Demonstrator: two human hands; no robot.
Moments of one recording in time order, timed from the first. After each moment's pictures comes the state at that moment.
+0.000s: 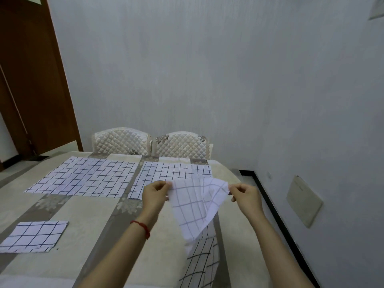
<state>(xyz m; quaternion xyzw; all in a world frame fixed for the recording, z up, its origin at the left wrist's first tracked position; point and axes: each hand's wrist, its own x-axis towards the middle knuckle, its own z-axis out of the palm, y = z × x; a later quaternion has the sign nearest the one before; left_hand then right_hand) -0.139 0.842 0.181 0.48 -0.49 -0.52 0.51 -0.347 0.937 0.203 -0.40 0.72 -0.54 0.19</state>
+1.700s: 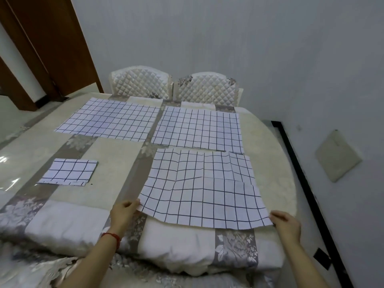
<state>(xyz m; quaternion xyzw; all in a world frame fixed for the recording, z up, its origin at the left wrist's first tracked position) 0.026 0.868 -0.006 0.70 -0.42 -0.45 0.36 -0.387 0.998 -0.018 -0.15 0.79 -0.53 0.28</state>
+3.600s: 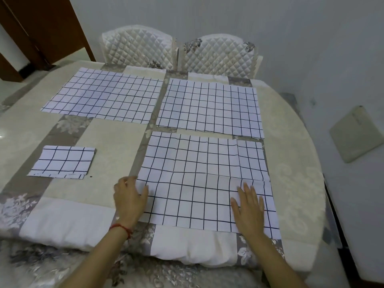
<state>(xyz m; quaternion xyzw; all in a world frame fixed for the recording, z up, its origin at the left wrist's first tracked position) 0.032 0.811 -0.035 0.73 -0.63 -0.17 0.23 -0.258 0.919 -0.058 -0.52 0.84 -0.10 0.14</state>
